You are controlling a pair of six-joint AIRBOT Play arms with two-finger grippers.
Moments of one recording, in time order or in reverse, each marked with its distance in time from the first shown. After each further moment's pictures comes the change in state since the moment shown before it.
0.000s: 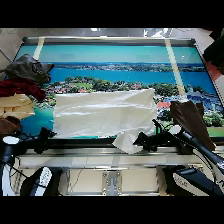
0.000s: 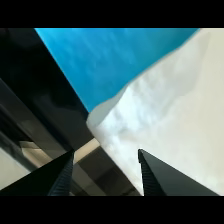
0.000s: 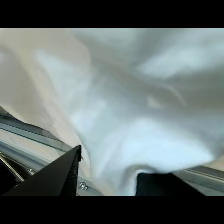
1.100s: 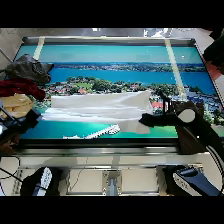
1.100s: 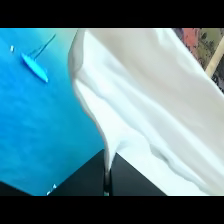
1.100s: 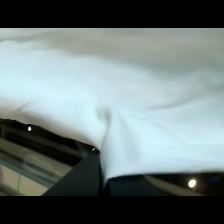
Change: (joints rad) left arm -0.135 0.092 0.343 0.023 -0.006 0.177; right arm 0.015 0.142 0.379 -0.282 -0.004 0.016
